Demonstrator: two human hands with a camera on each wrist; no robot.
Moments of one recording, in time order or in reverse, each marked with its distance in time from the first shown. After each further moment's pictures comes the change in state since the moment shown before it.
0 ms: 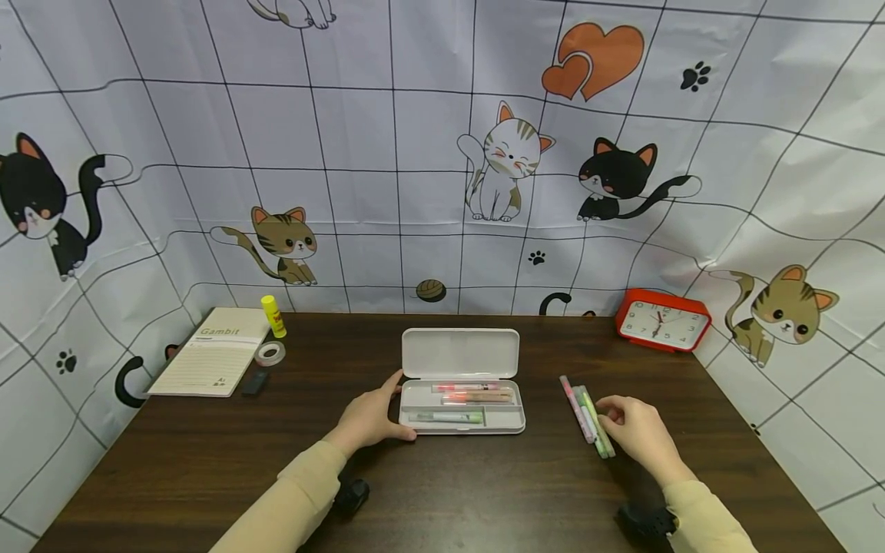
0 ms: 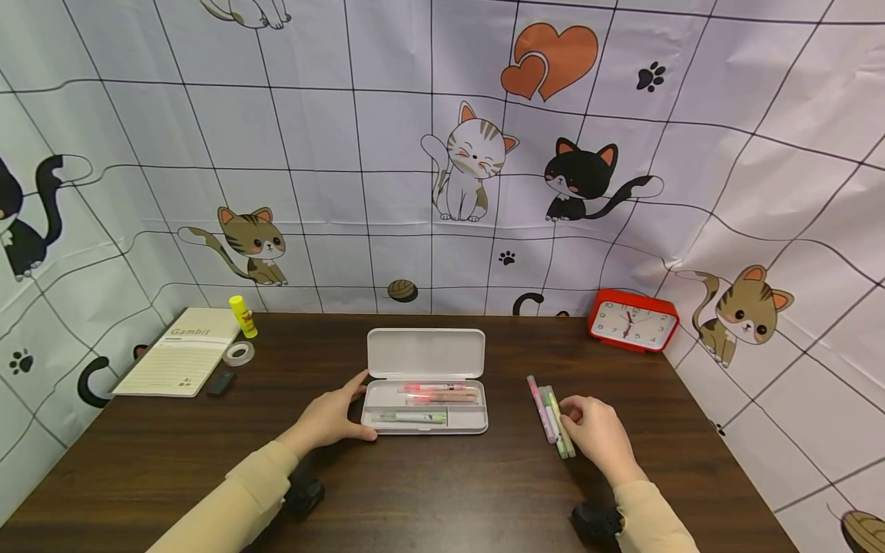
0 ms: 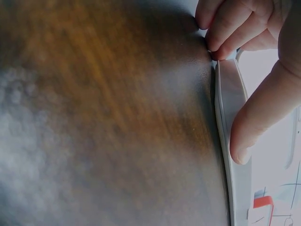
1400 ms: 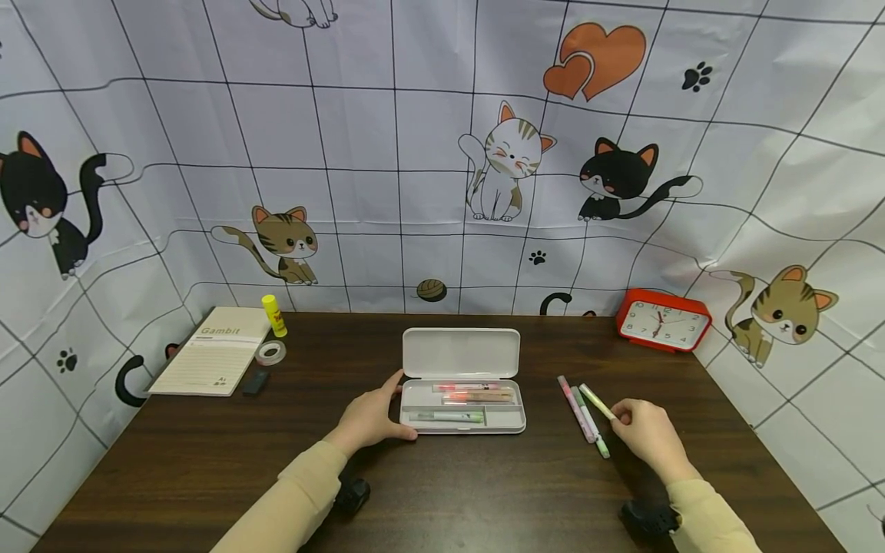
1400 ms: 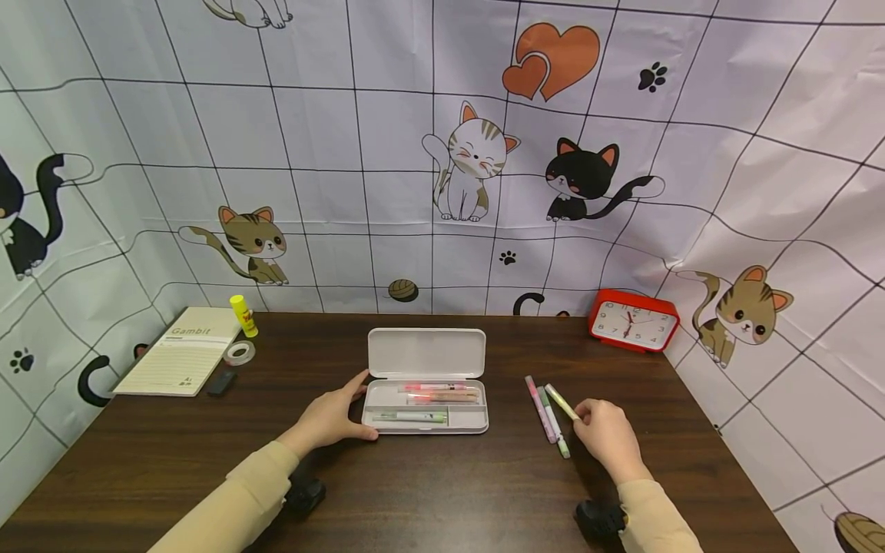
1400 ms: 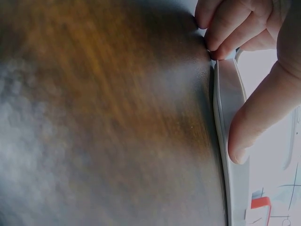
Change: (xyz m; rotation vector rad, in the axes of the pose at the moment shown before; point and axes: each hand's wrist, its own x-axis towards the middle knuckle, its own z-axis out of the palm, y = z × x) left_hand -0.002 0.001 -0.001 -0.016 0.004 0.003; right_hand -0.002 0.007 -0.007 -0.028 0.000 0.077
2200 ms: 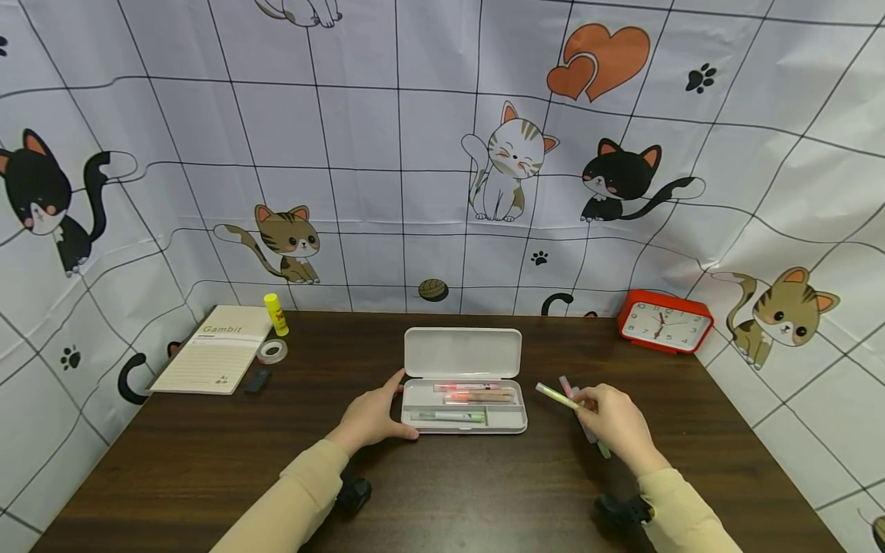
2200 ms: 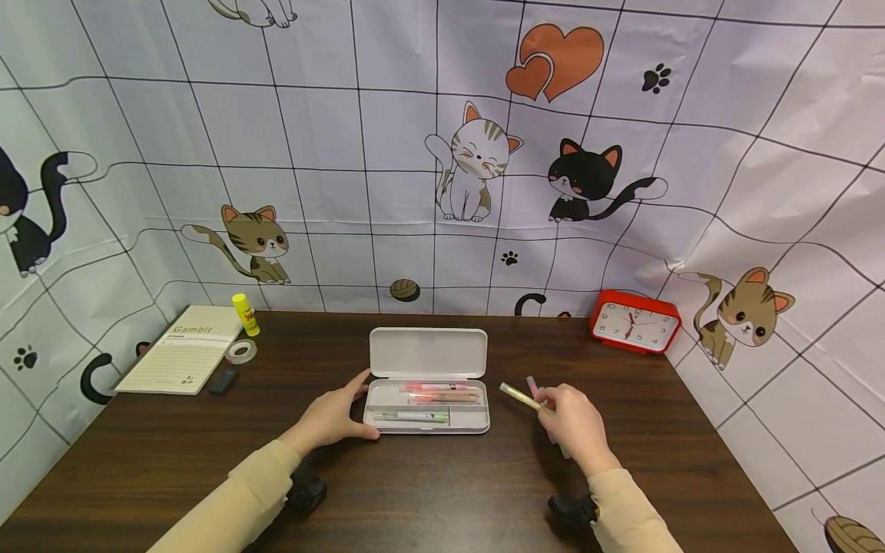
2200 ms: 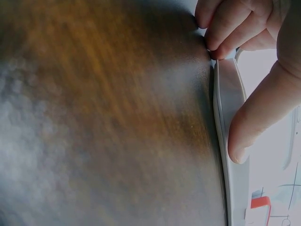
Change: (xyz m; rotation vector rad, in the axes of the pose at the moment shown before) left_hand -0.001 0.001 -0.001 -0.001 -0.001 -0.001; right_hand 0.009 -0.049 0.008 0.015 -0.011 -0.064
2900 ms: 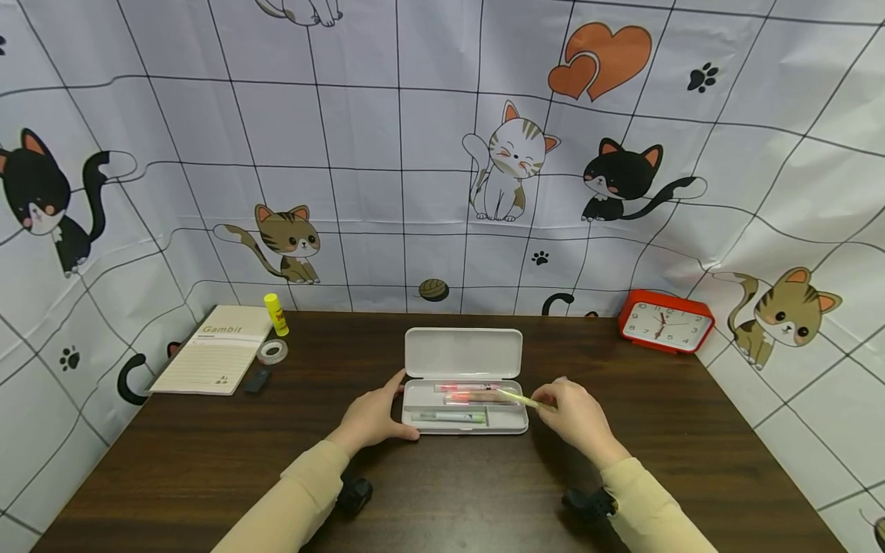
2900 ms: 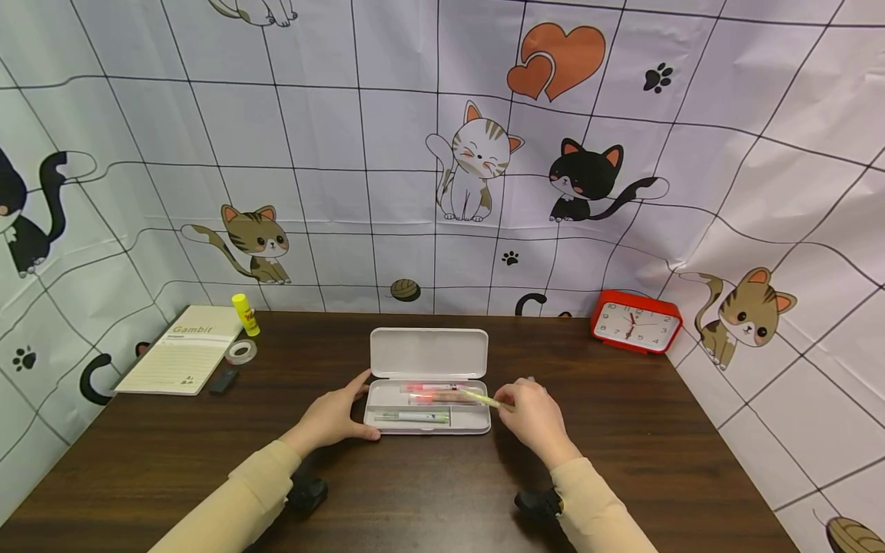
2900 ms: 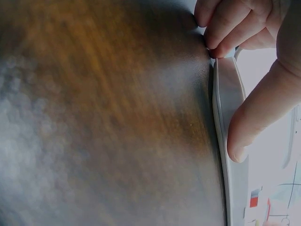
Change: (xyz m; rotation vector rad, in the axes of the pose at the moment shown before) left_hand 0.001 -0.002 0.001 -0.001 -0.001 0.004; right_hand 0.015 -0.047 0.024 -0.009 0.018 -0.158
